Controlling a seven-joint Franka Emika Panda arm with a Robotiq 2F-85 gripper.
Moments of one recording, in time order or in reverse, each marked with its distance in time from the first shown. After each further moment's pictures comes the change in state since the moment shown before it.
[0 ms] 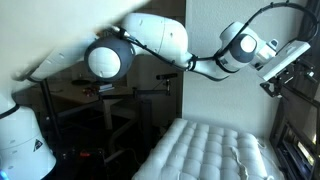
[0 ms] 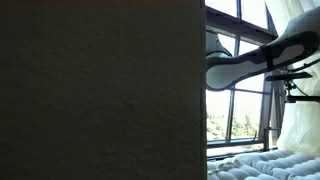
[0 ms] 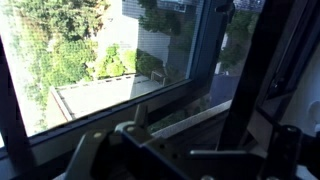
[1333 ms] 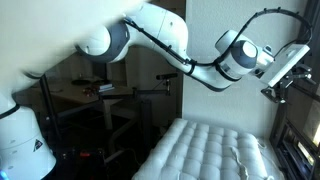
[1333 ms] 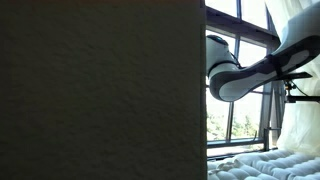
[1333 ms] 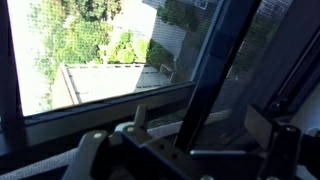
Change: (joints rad) arm 0.010 -0.134 -0.128 -0.293 -0.090 0.247 0.040
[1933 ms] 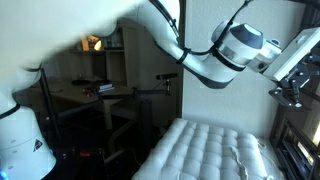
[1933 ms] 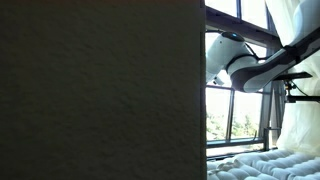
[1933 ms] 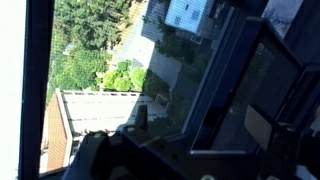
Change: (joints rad) arm 0.022 -0.255 -0.153 -0.357 -0.194 0.036 0.176
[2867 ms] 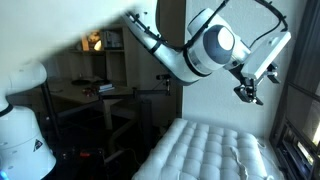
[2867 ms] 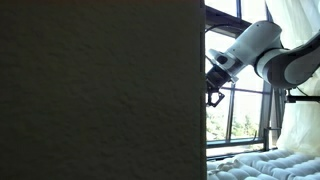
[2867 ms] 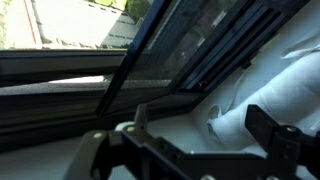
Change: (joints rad) arm -0.304 -0.255 0.391 -0.456 0.122 0.263 -0.509
